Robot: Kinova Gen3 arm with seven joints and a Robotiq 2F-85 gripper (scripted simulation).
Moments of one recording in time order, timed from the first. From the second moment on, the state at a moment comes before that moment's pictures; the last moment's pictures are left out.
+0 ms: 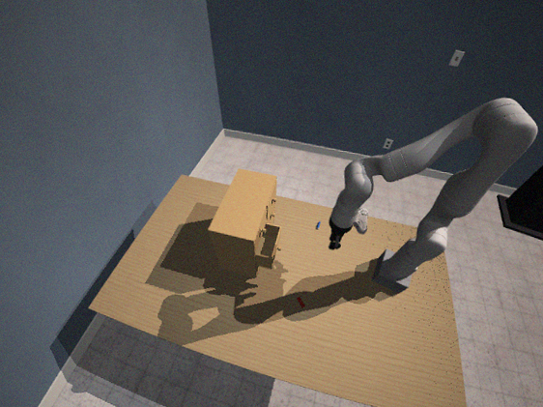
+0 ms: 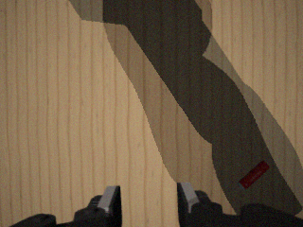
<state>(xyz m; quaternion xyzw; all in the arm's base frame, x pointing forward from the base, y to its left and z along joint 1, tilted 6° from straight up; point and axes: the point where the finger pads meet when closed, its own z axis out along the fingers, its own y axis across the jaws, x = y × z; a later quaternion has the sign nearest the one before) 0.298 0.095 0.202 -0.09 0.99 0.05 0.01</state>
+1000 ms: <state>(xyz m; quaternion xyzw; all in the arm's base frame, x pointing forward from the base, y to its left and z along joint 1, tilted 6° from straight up) 0.359 0.012 0.152 -0.36 0.93 0.05 0.04</state>
